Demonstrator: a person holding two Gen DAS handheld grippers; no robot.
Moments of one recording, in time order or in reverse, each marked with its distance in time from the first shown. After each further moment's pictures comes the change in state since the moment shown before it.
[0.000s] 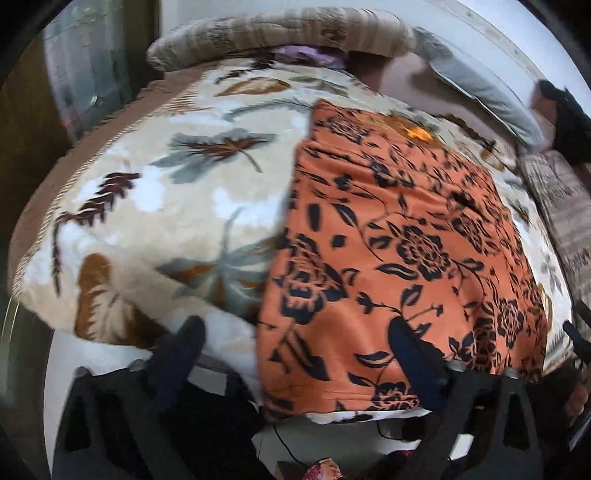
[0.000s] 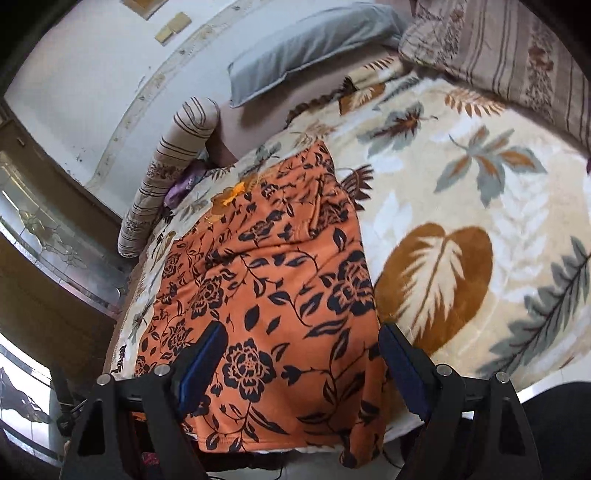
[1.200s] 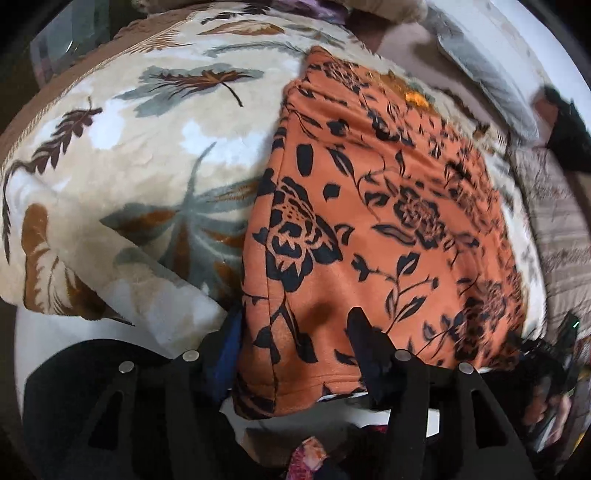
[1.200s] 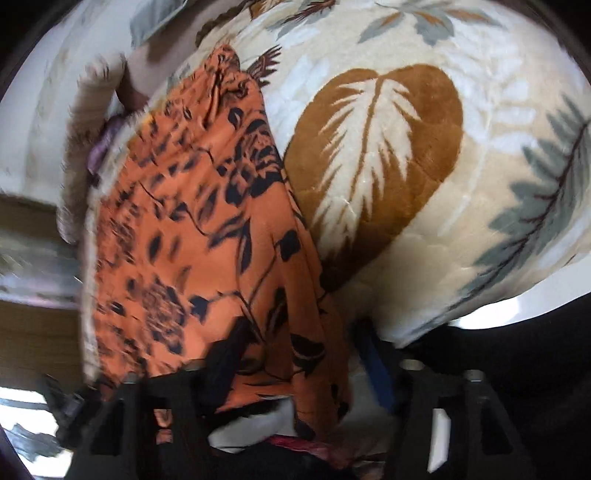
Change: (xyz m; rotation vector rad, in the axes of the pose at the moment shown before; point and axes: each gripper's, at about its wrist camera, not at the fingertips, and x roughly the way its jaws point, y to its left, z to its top) left arm 0.034 0.011 -0.006 -0.057 0.195 -0.129; right arm 0.060 -0.039 -0.037 0.165 0.350 -0.202
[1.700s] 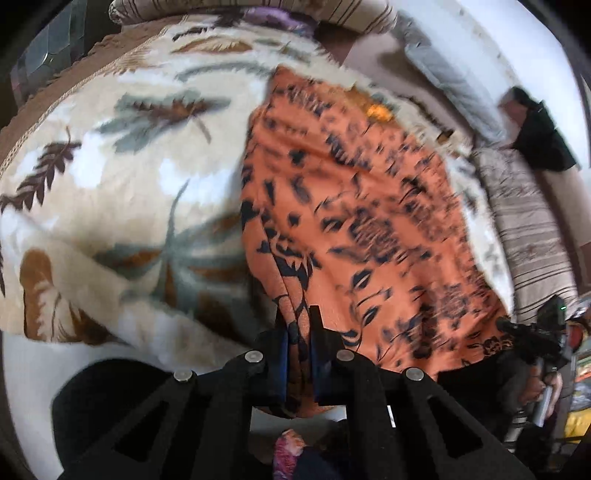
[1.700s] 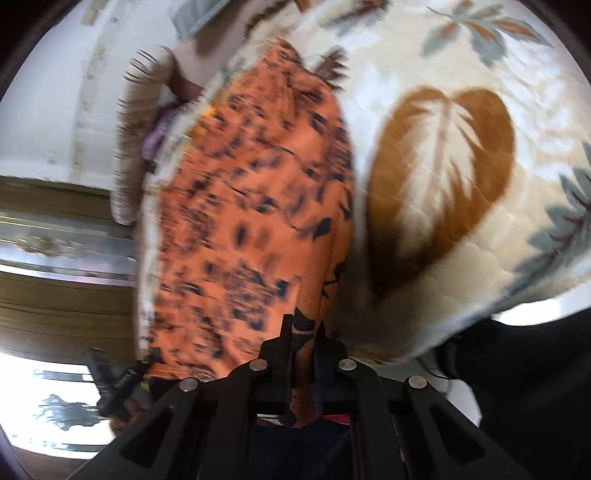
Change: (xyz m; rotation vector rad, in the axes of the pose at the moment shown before) left arm -0.042 0.002 0.024 0.028 -0.038 -0.167; right arm -0.043 0.027 0.017 -0.010 0.030 0.337
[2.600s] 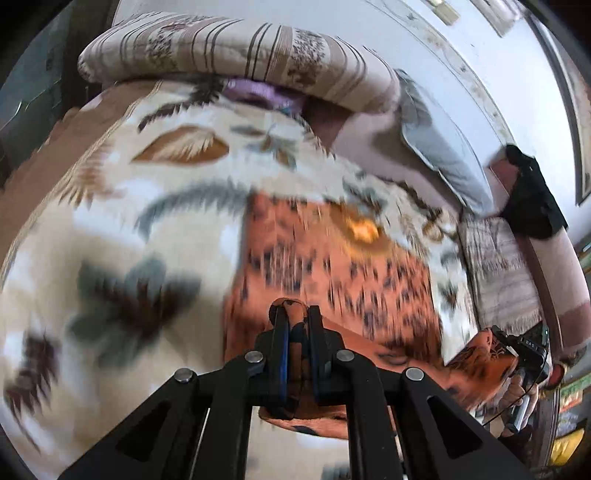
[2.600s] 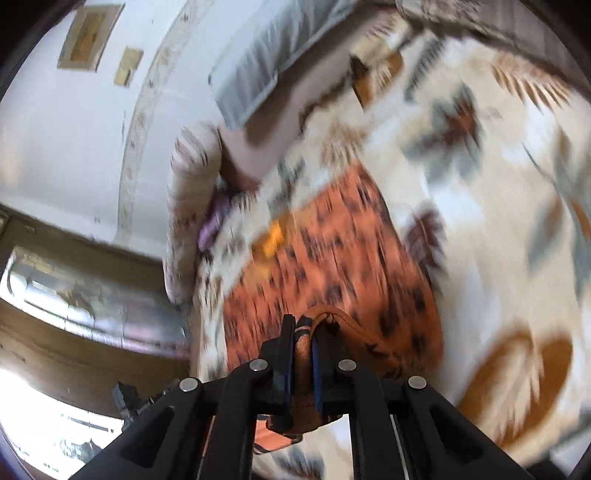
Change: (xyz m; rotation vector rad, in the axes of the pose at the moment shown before) left arm -0.001 0.002 0.205 -0.021 -0.142 -0.054; right arm -0.012 0.050 0.182 0.003 -0.259 0.138
